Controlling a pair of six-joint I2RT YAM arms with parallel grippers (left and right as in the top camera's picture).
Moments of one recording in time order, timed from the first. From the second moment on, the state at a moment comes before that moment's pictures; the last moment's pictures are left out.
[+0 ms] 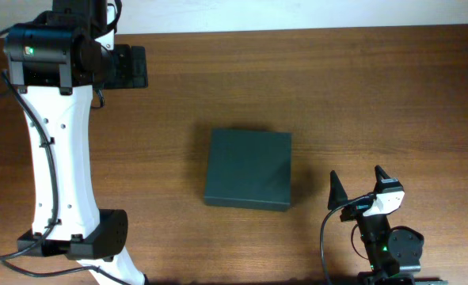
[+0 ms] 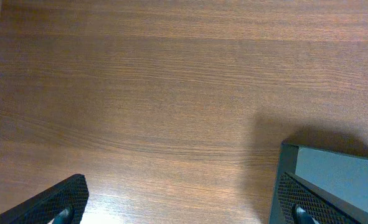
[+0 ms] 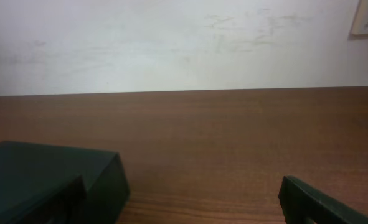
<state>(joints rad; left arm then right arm) -0.10 1.91 2.54 -1.69 -0.19 -0.11 0.01 0.02 0.01 -0.06 -0.12 0.08</state>
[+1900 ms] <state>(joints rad) 0.00 0.86 0.93 -0.17 -0.05 -0.02 0.01 0.02 0.01 -0.06 -0.12 0.08</state>
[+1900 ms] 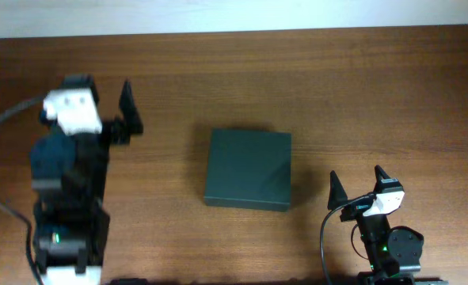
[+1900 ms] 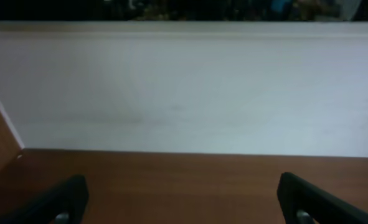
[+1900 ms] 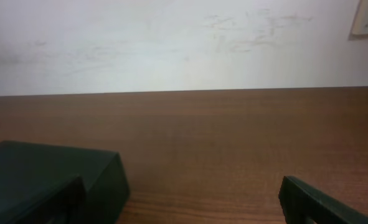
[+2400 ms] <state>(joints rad) 0.07 0.47 0.50 0.14 -0.03 -0.02 0.01 0.02 0.01 -0.06 -0.12 0.08</state>
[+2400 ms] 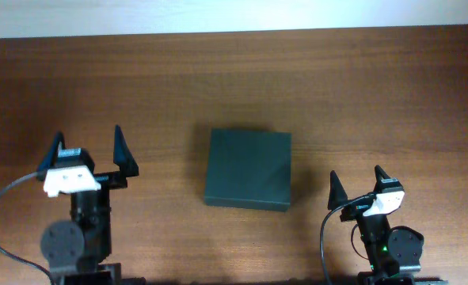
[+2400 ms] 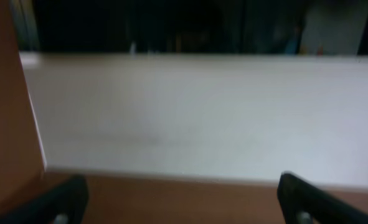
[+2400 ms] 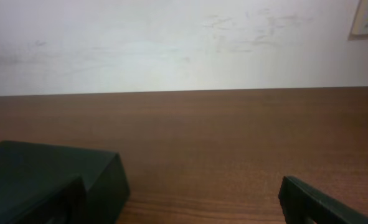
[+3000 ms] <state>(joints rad) 0.07 0.28 0.22 0.43 -0.03 -0.02 0.01 0.02 0.01 -0.06 -0.12 0.08</state>
